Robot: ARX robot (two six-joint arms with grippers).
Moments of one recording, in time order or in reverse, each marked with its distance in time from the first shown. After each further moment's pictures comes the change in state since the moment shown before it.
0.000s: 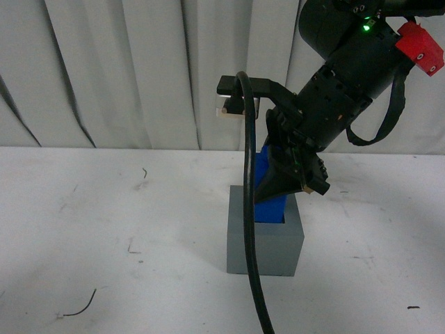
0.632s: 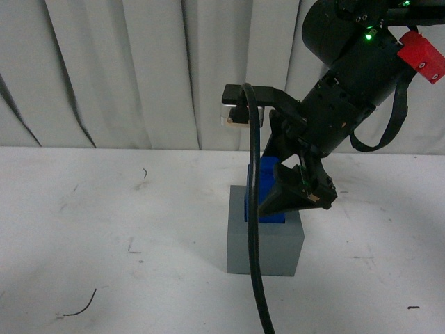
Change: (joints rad) left arm 0.000 0.000 0.000 0.000 0.000 0.000; right arm -0.008 0.002 -0.021 0.011 0.013 -0.022
